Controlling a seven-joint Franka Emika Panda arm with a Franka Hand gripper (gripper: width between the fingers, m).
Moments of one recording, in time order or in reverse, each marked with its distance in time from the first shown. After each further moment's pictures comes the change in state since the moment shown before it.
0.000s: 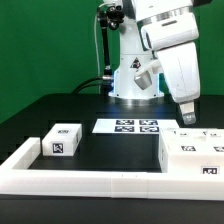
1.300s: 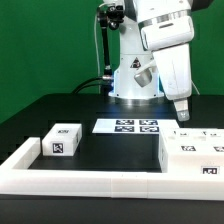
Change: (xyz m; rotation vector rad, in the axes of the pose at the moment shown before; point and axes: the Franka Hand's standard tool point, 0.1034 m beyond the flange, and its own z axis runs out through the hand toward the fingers) arm -0.003 -0.042 0.001 -0.017 -0.040 0.091
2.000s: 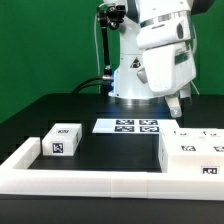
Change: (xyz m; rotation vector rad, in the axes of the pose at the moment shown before) arm 0.008 -0.012 -0.004 -0.075 0.014 0.325
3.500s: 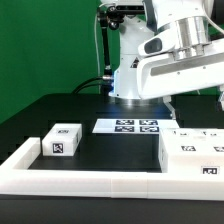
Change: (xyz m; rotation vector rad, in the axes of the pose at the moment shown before) arm 0.018 -0.017 0.018 -0.057 0.073 1.116
